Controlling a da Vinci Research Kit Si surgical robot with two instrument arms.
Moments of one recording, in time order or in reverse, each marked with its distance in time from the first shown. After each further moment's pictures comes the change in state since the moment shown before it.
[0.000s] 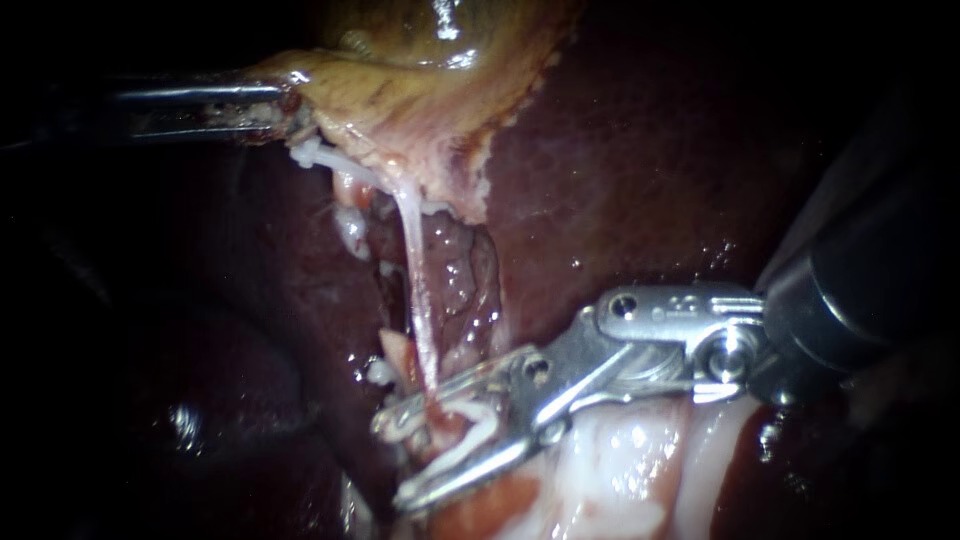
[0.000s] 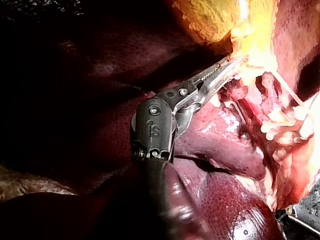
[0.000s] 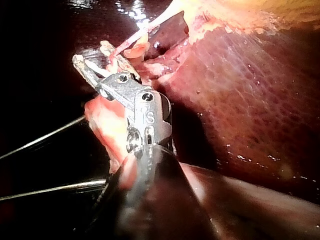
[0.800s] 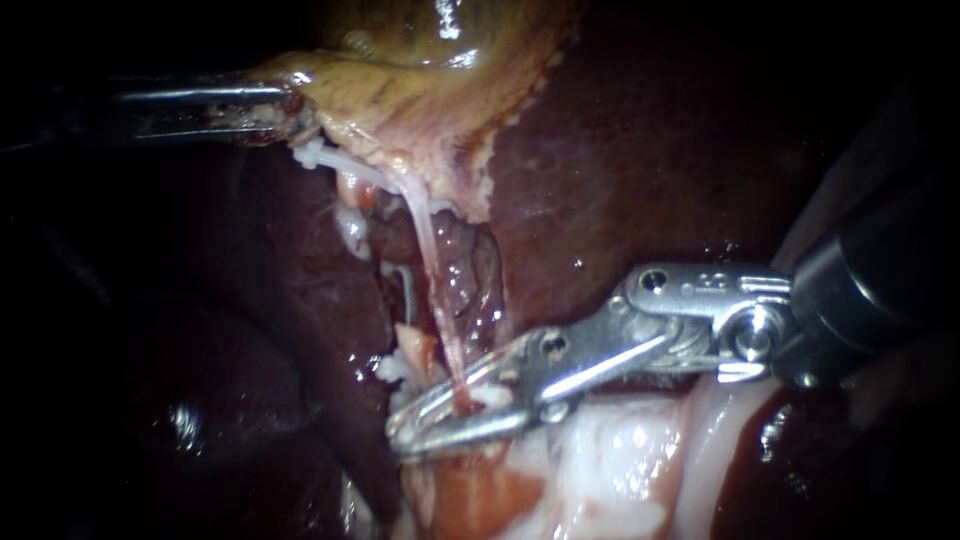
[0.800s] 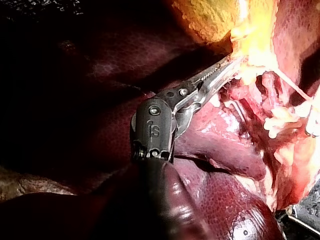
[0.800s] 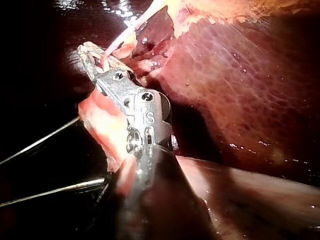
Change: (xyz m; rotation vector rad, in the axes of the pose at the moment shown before) right arm 0.000 0.000 -0.002 -0.019 -0.004 0.058; left arm 0.000 0.000 0.000 0.002 0.001 0.001
